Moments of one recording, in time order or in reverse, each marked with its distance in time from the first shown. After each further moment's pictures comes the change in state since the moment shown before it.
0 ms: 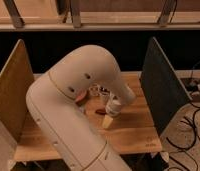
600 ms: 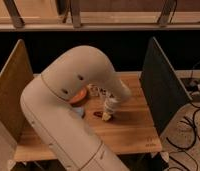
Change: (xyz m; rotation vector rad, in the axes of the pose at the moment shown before) arm -0.014 -0.007 0.001 0.015 0.024 -0.042
